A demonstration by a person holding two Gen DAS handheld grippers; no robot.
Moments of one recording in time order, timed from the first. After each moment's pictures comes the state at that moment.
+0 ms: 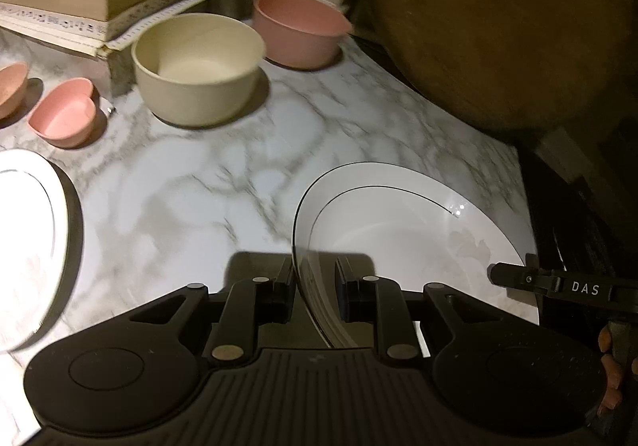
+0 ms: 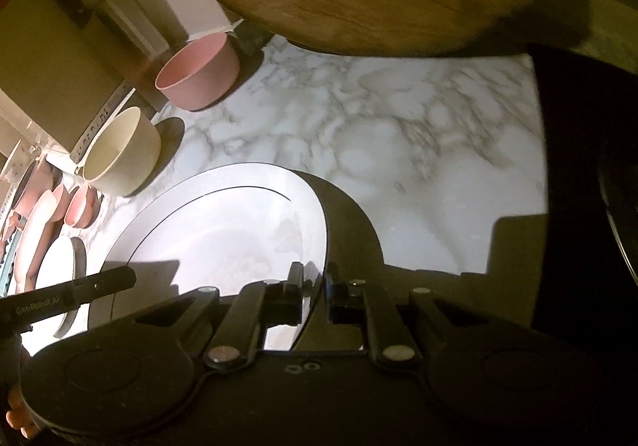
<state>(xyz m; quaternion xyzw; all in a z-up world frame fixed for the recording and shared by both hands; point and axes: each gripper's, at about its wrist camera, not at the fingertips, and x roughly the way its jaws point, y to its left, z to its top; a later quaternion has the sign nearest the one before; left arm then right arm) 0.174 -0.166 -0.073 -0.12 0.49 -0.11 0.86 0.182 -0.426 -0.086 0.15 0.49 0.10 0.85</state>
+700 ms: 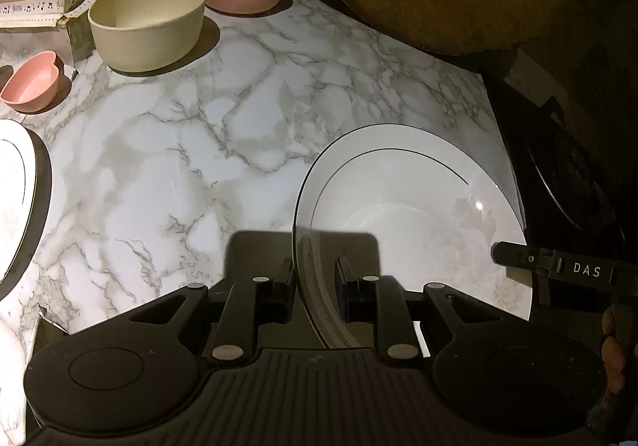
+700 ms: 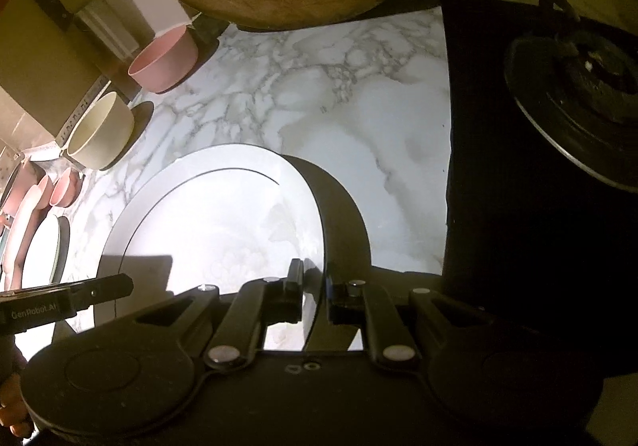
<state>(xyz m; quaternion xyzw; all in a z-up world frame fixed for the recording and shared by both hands) 0.135 -0.192 -0.085 -0.07 0.52 -0.15 0.84 0.109 -0.452 -0.100 0.17 0.48 0.05 0.86</state>
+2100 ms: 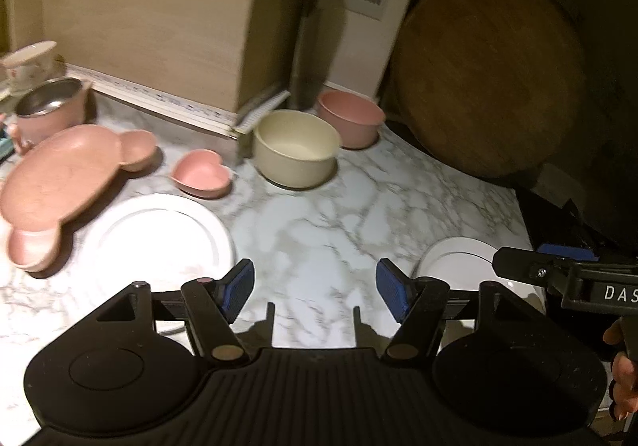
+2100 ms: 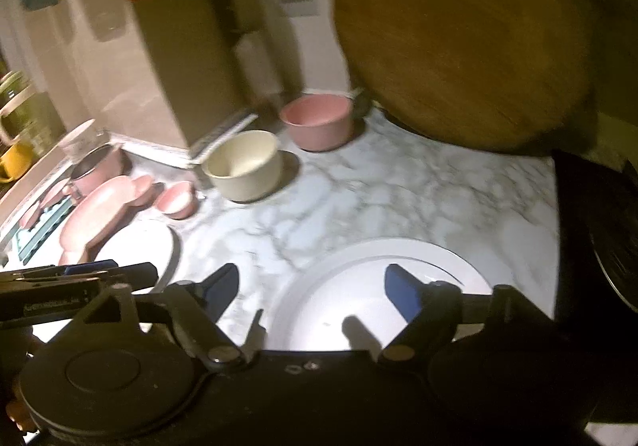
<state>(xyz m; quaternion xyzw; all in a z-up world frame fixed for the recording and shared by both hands) 0.070 -0.076 -0.001 -0.09 0.37 -0.06 0.92 0.084 -0.316 -0.004 0.06 0.36 0.13 0.92</state>
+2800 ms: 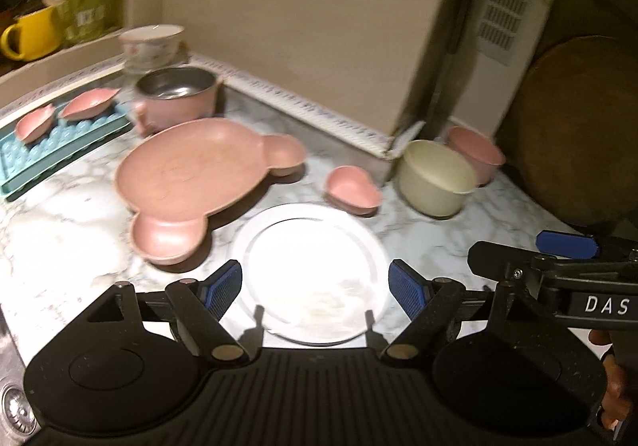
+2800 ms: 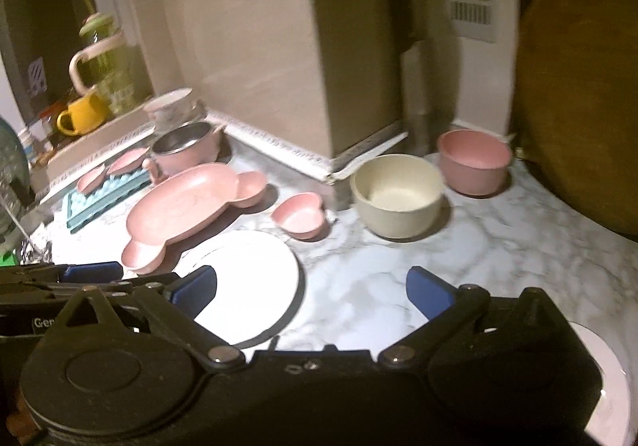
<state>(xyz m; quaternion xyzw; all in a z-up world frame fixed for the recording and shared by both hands) 0.056 0.028 -0.014 -0.12 0.36 0.07 0.92 0.115 -0.176 -0.005 -0.01 0.33 0.25 0.91</state>
